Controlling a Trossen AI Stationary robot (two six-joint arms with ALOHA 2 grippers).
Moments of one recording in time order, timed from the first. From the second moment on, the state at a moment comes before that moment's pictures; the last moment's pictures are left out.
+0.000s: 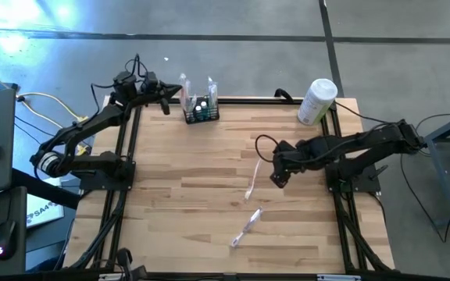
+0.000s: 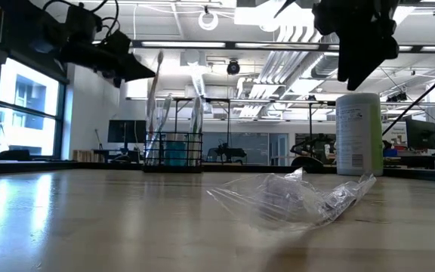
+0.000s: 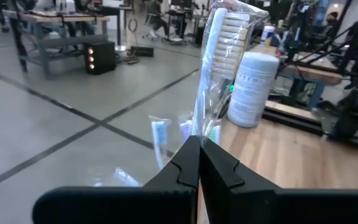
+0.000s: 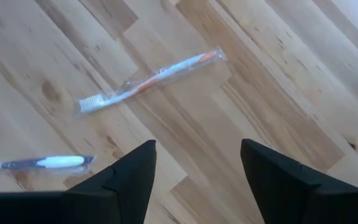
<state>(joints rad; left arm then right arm) 1.06 1.12 0.64 0.44 0.60 -0.03 0.16 1.32 1.12 -1.06 0.23 0.89</state>
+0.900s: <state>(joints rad) 1.06 1.41 0.60 0.58 0.54 0.00 0.12 1.32 1.12 -1.02 0.21 0.87</state>
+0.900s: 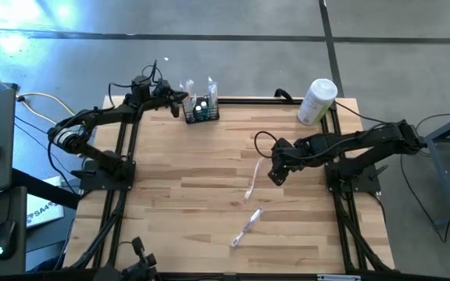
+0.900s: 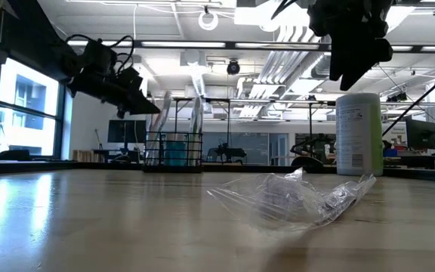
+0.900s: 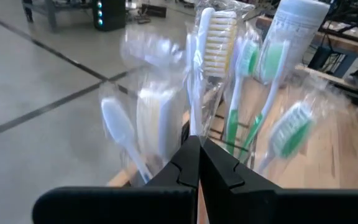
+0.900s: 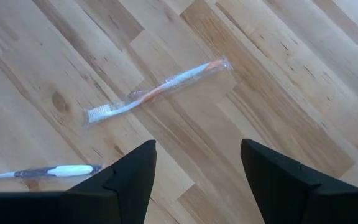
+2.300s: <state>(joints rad) 1.06 1.41 0.50 0.58 0.54 -0.14 0.07 1.33 1.12 -0.98 0.21 0.79</state>
